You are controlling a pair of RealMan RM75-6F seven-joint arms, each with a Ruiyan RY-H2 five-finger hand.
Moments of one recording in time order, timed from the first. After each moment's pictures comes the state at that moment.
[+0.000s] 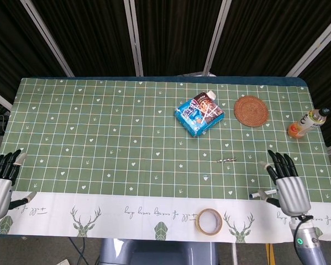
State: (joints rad) left arm -0.08 -1.21 -0.03 -1.52 1.58 1.56 0.03; right arm 0.16 -1.31 0.08 -1.51 -1.62 1.49 -0.07
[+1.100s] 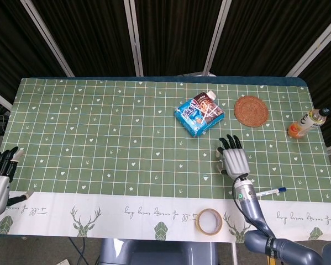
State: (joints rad) left arm -0.09 -1.21 -0.05 -1.51 1.55 1.54 0.01; right arm 0.50 -1.70 0.25 -1.24 -1.21 1.09 -0.37
